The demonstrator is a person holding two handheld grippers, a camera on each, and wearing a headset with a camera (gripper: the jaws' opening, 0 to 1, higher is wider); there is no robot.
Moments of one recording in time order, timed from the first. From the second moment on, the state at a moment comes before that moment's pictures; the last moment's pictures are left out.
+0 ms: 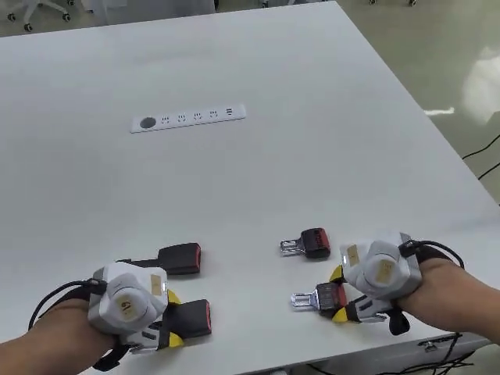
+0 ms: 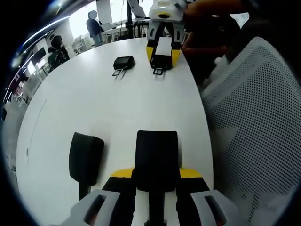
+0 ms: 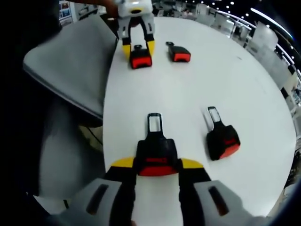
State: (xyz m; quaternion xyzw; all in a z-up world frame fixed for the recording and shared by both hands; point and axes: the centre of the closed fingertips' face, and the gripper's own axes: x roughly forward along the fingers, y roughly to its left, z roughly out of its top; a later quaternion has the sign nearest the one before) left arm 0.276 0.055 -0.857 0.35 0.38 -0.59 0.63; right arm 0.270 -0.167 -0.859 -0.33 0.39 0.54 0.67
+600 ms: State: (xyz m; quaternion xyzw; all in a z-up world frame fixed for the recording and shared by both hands) left arm 0.275 0.055 -0.858 0.36 0.38 -0.59 0.62; right arm 0.266 -0.086 -0.858 -0.30 0.37 0.57 0.67
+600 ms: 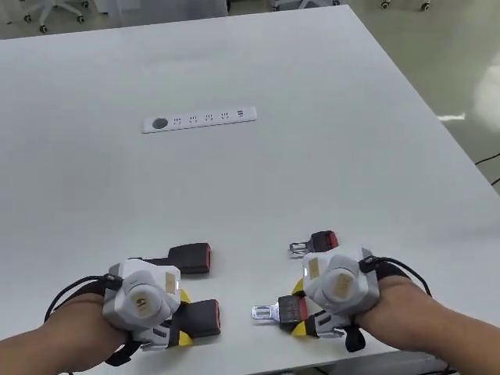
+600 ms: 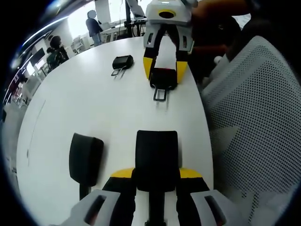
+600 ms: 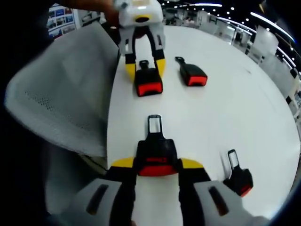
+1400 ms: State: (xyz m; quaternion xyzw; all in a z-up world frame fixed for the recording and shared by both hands) left arm 0.275 0.055 -0.859 0.36 0.38 -0.59 0.62; right arm 0.272 -0.039 -0.858 -0.33 0.35 0.58 0.65
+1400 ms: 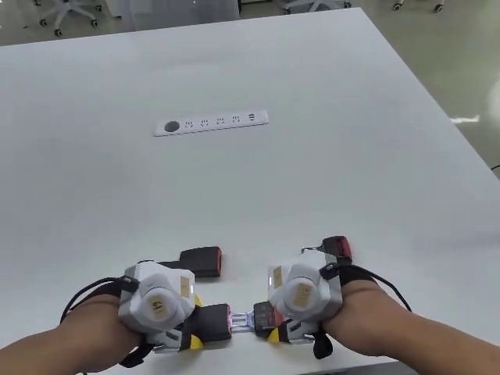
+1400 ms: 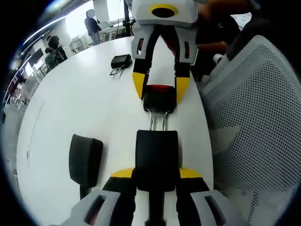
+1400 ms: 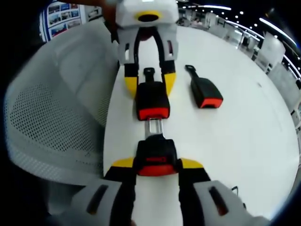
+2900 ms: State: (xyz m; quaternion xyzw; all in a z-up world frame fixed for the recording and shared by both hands) left arm 0.277 0.056 -0.858 0.39 0.38 -0.61 0.58; right arm 0.268 -0.010 -0.855 -0.29 0.33 0.58 0.69
